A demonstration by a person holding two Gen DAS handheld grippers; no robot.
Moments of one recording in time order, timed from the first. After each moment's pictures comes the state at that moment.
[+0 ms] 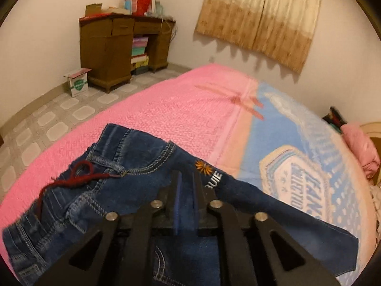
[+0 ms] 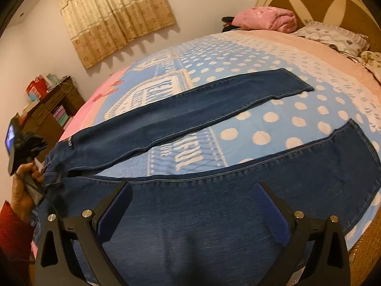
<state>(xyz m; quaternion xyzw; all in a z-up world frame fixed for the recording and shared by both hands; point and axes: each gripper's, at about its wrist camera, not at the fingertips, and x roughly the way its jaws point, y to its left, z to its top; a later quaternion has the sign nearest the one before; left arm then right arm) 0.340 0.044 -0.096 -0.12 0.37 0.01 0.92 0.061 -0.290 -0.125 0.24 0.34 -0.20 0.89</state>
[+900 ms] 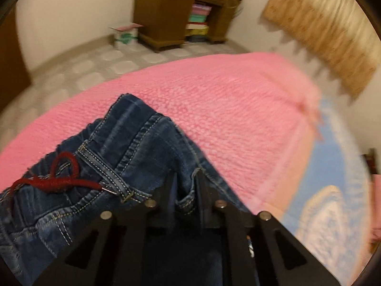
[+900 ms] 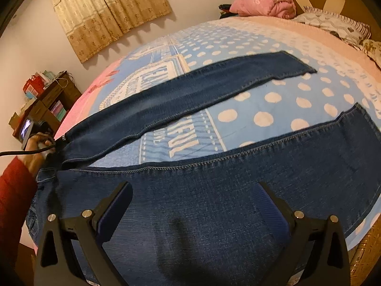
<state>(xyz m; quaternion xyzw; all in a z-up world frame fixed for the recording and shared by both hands) 0.422 0.098 -0.147 -0.23 0.43 0.13 0.86 0.064 -0.296 -0.147 0.26 0.37 -0.20 0.87</state>
